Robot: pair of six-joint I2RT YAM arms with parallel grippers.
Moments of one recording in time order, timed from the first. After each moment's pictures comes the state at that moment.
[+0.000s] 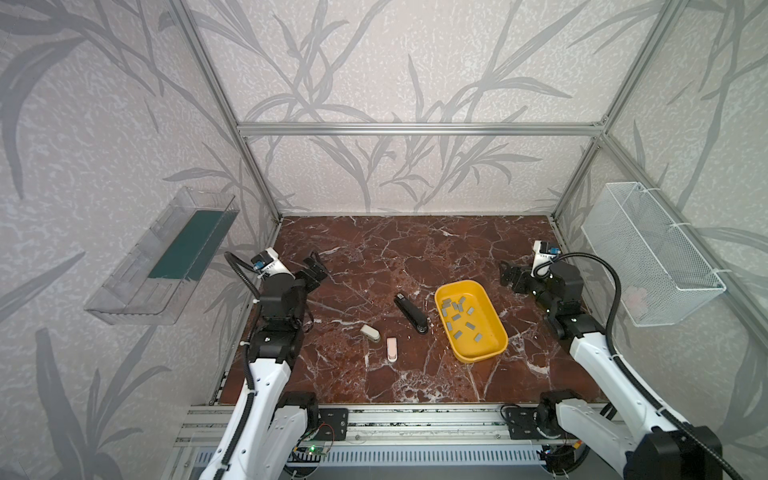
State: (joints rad) left arm -0.02 0.76 0.70 -0.08 -0.12 -0.64; right arm 0.15 0.98 0.68 -0.02 -0.10 0.29
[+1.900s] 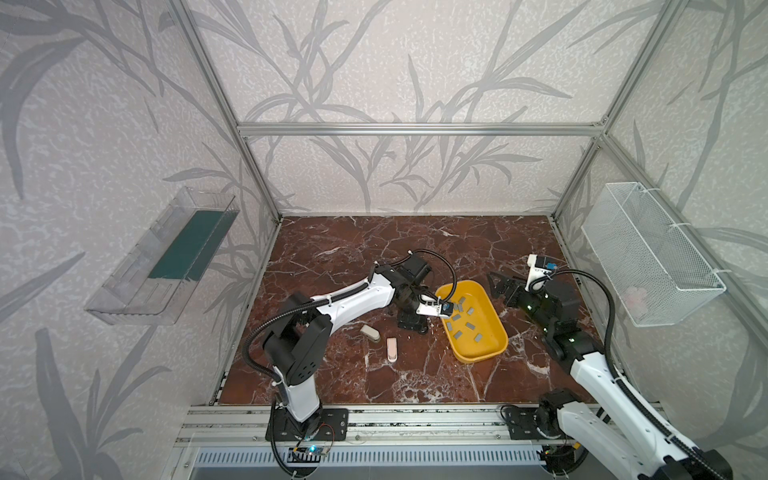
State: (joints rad) left arm -0.75 1.78 1.29 -0.73 0.25 1.05; right arm 0.21 0.83 0.49 0.07 -0.16 0.53
